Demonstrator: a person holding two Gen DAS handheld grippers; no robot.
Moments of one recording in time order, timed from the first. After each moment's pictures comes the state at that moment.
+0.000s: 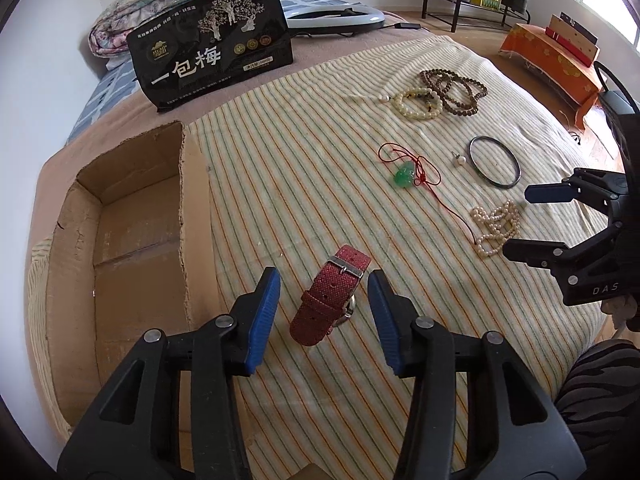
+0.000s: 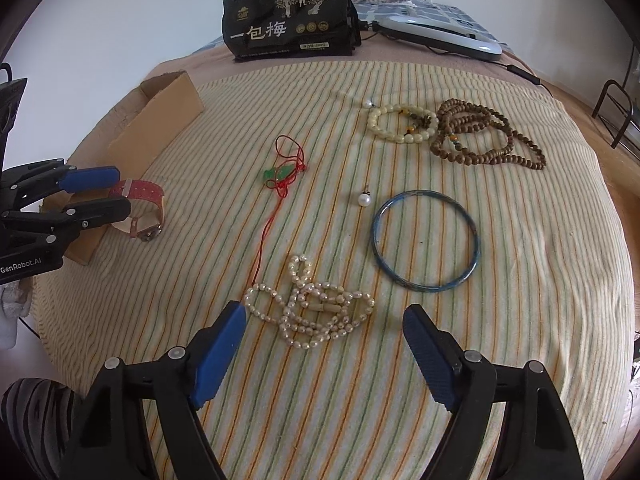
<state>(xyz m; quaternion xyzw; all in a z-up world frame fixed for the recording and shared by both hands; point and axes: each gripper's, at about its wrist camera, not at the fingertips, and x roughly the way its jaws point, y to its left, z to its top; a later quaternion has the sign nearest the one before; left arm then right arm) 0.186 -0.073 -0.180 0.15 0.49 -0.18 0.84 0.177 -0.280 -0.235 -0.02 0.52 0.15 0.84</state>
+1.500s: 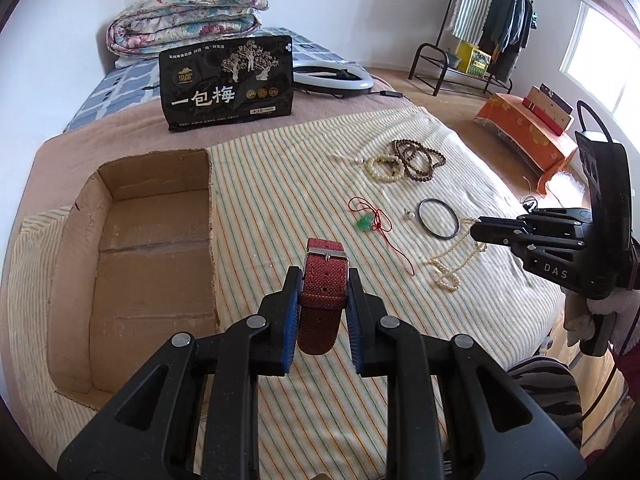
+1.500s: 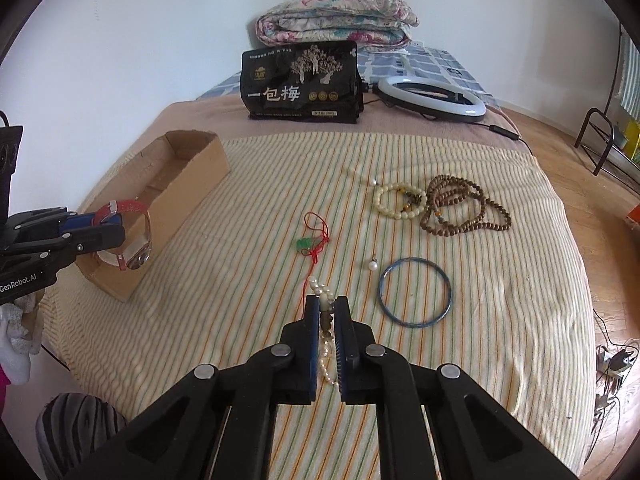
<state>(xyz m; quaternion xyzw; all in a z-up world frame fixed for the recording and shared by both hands) 0.148 -0.028 -0.118 0.03 0.43 -0.23 0.87 0.150 -0.263 -0.155 -0.02 0.45 0.13 0.88</state>
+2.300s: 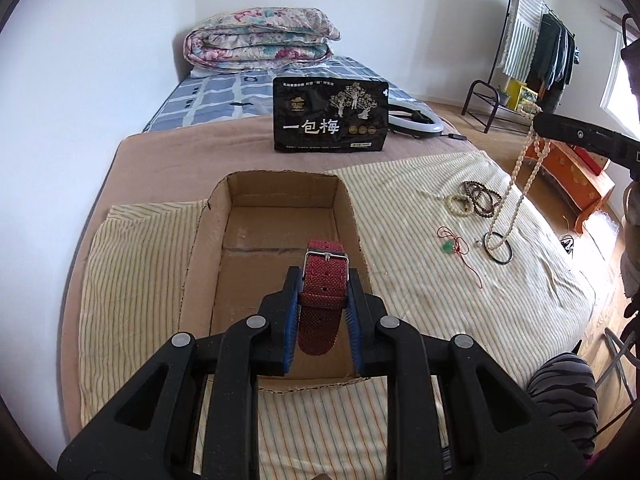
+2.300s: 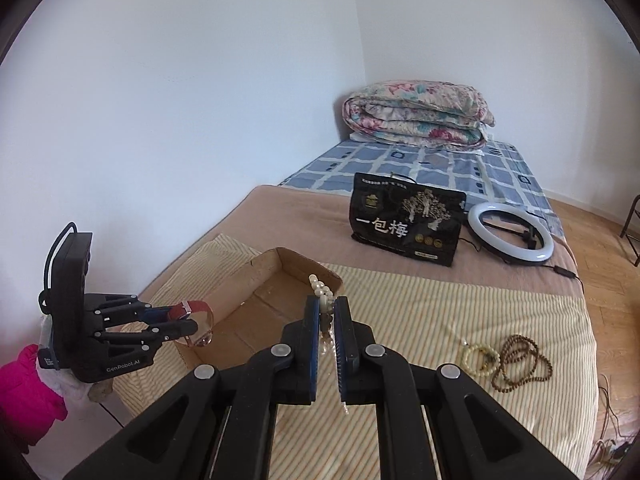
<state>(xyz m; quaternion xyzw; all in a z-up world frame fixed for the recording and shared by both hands) 0.136 0.084 -0.083 0.01 0.40 -0.13 0.91 0.171 -0.149 -0.028 -0.04 0.33 0.25 0.91</state>
